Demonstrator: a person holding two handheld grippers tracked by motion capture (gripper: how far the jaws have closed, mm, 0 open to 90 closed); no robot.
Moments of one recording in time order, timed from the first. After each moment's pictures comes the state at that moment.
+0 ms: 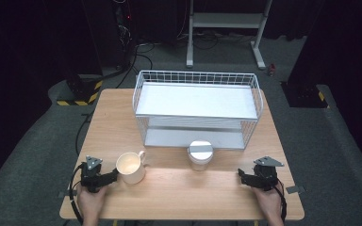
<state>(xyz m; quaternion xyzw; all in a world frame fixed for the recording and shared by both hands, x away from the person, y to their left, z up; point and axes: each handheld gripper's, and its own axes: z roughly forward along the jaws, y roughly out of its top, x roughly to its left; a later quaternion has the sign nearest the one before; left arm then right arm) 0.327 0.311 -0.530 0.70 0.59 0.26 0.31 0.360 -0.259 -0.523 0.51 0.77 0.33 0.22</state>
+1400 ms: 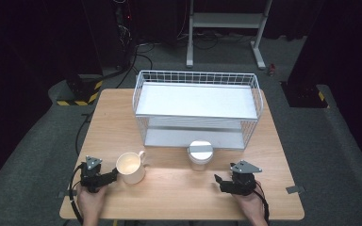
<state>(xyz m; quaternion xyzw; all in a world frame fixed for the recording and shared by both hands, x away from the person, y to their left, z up) 0.327 0.311 -0.530 0.70 0.59 0.26 0.31 0.341 -0.191 -0.516 0.40 0.81 0.39 0.20</state>
